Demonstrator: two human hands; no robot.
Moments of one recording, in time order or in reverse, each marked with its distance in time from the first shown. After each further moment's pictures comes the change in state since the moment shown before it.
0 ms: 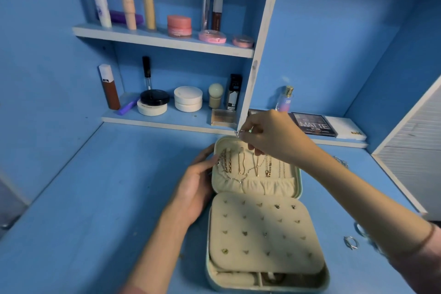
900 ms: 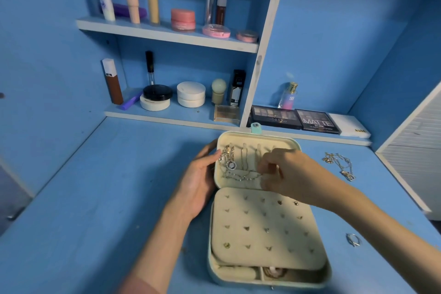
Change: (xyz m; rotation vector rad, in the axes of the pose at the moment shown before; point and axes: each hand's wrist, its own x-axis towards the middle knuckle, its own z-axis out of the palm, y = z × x) left_hand -0.001 0.002 0.003 -0.019 -0.033 0.017; right_hand -0.051 0.033 0.013 -0.251 -0.217 -0.019
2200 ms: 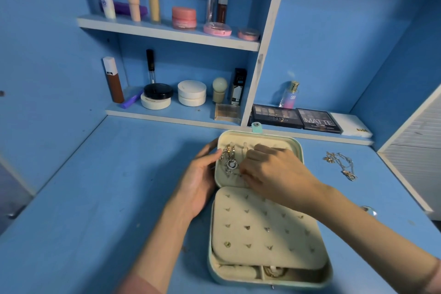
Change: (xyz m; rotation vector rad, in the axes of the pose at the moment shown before) left_hand 0.002 -0.002 -0.003 -0.007 0.013 -0.020; right_hand 0.017 -0.012 0.022 -0.350 0.278 -0.405
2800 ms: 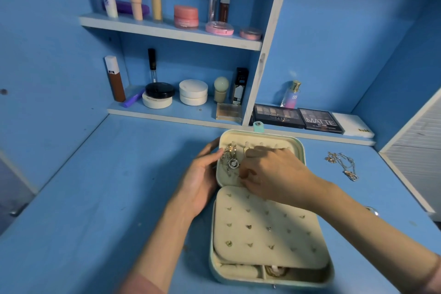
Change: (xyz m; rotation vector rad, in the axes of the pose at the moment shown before) left_hand 0.000 0.000 -0.001 0.005 -0.009 -0.001; right_hand 0.005 -0.005 -0.008 0.070 -0.177 0.063
